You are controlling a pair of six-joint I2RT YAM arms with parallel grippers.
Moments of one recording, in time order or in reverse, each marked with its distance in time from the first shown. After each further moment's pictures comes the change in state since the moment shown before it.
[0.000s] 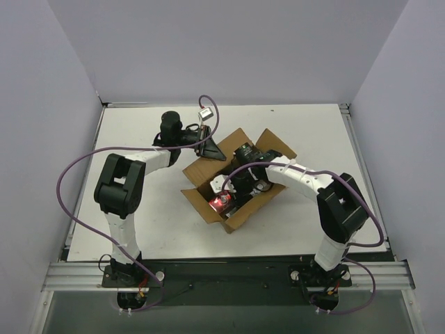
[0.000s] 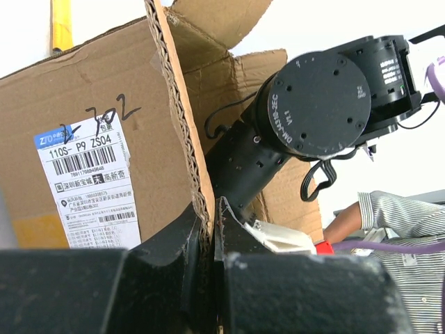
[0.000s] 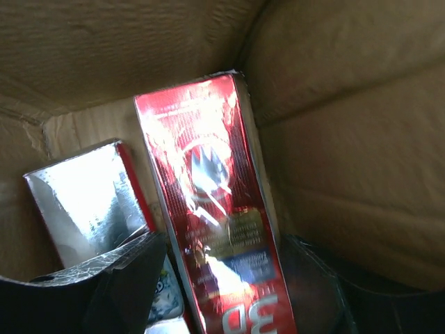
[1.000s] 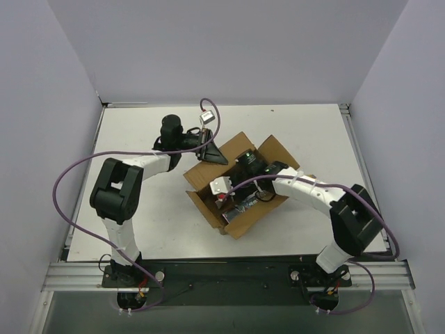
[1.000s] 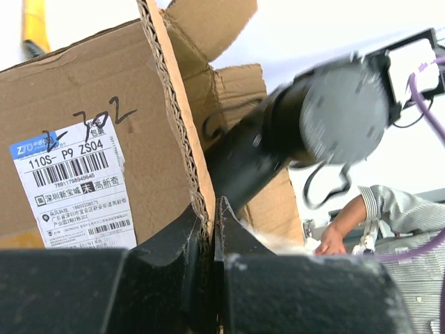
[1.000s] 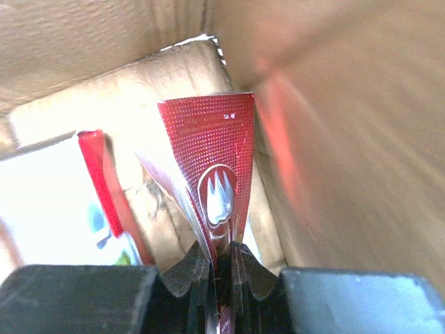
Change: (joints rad) left arm -0.021 -0.061 -0.076 0.016 -0.029 -0.021; right arm 0.061 -0.106 -0.156 0.242 0.173 0.161
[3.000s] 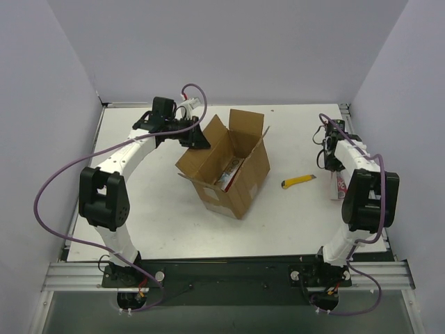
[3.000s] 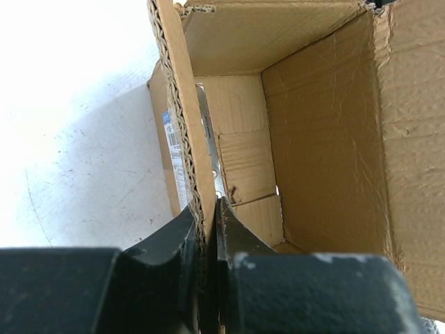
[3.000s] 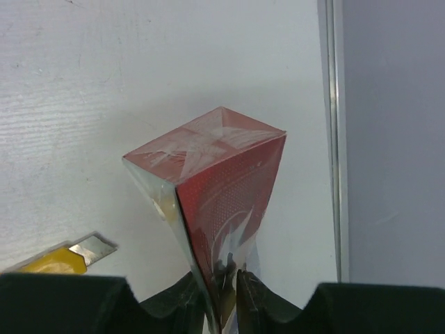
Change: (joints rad) left arm 0.080 -0.108 0.342 -1.182 -0.612 0.878; right arm -0.855 0.116 0.175 -0.194 0.718 1.048
